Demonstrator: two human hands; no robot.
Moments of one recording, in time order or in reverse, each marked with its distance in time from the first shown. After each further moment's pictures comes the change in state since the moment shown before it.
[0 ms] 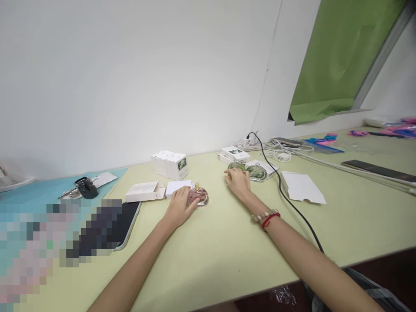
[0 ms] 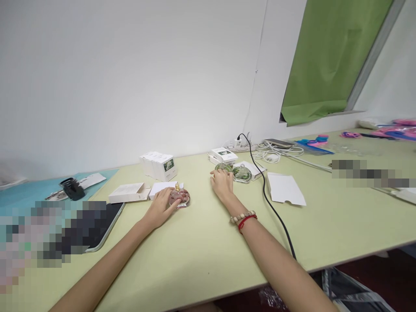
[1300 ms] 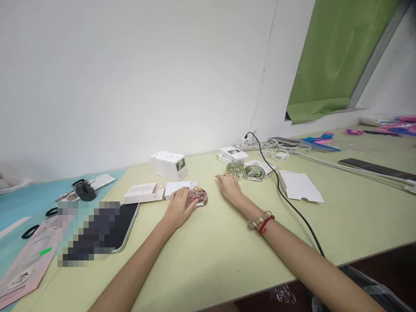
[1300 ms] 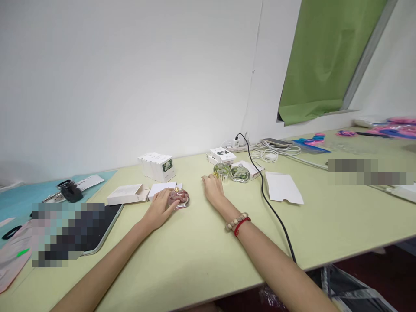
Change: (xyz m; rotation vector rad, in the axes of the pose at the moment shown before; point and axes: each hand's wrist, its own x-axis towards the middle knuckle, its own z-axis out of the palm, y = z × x) left_hand 0.000 -0.001 0.001 0.007 -0.030 -0.004; right_hand -0.013 -0.032 0.001 -0.060 -0.237 -0.011
